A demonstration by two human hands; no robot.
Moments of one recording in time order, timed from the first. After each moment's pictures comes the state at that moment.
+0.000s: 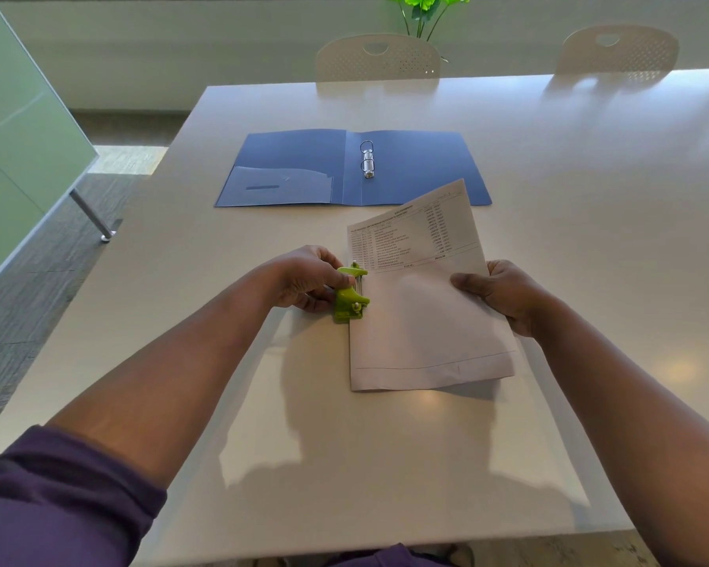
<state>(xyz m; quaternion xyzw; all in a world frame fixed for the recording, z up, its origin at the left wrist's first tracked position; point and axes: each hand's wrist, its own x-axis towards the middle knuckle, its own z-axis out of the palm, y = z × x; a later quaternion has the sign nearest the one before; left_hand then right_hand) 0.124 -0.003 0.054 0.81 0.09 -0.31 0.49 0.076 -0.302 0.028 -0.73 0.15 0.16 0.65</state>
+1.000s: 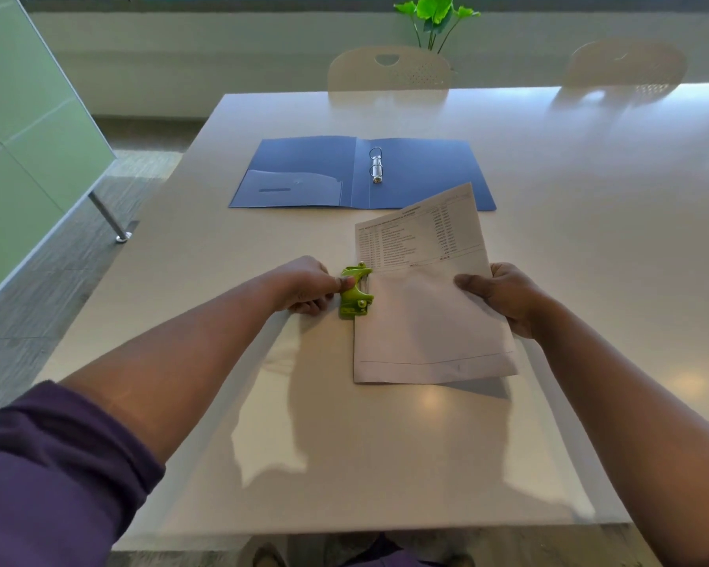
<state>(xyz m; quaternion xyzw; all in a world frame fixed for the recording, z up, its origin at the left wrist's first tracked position) 0.114 0.006 0.042 0.88 0.10 -0.27 0.37 0.067 -0.301 0.034 -0.73 0.13 0.14 0.65</state>
